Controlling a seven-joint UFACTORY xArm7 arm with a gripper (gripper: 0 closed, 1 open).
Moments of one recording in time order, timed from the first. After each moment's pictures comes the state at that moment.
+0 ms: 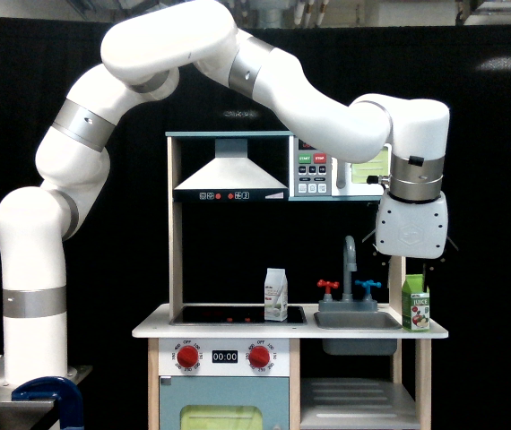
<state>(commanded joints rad) 0.04 0.54 -0.17 1.62 0.60 1.16 -1.70</state>
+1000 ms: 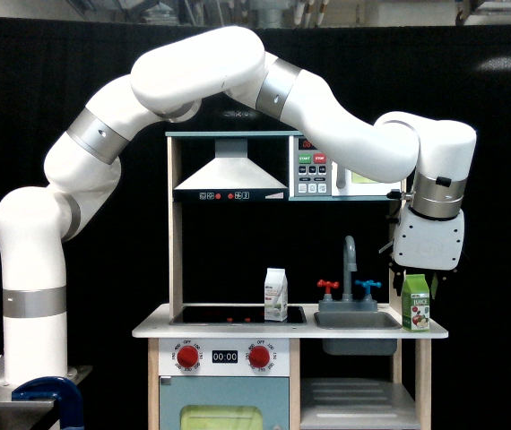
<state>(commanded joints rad) -0.02 0.71 -0.04 1.82 0.57 1.23 -1.74</state>
